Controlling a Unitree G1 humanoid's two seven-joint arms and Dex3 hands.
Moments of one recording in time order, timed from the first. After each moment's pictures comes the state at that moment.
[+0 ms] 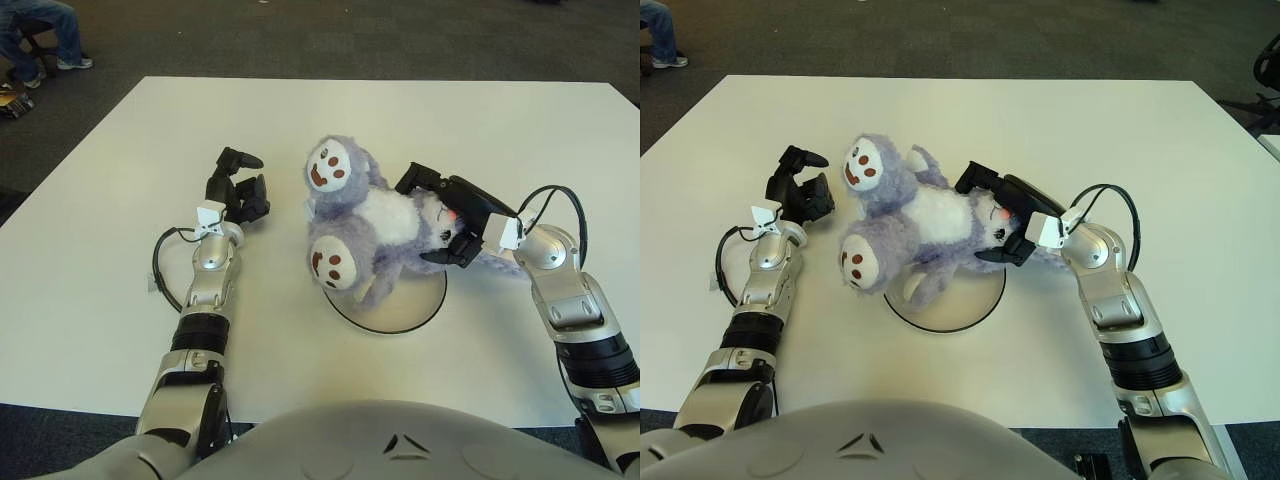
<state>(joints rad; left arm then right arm) -0.22 0.08 0.09 0.41 -0.07 -0.36 0.05 -0.15 -0.51 0.11 -0.28 -0.19 -0.02 0.55</state>
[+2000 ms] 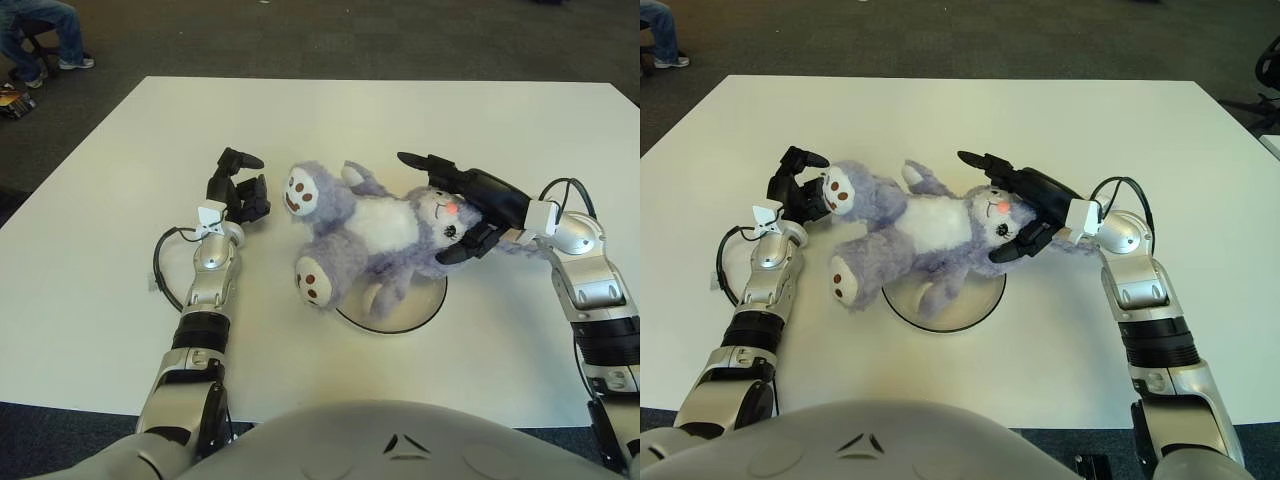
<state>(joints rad) -0.23 0.08 0.09 0.43 -0.07 -0.37 0.05 -0.21 -0.59 0.02 -0.11 0.09 -0.16 0.73</state>
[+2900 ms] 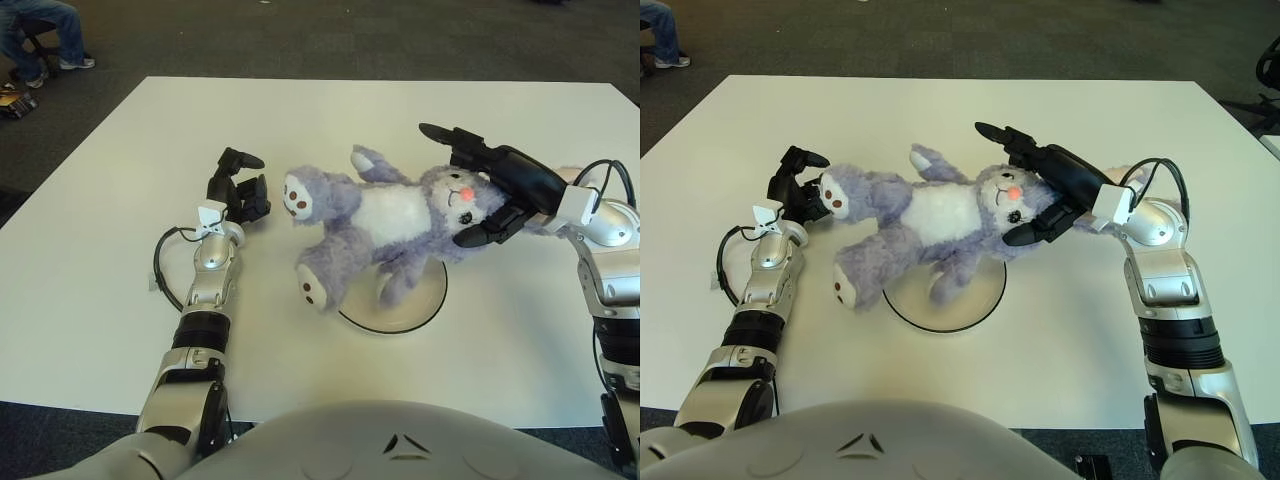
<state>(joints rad) -0.23 0.08 0.09 0.44 -0.07 -0.37 0.04 -0.22 -0.62 -0.06 -0.18 0.10 -0.15 0.70</state>
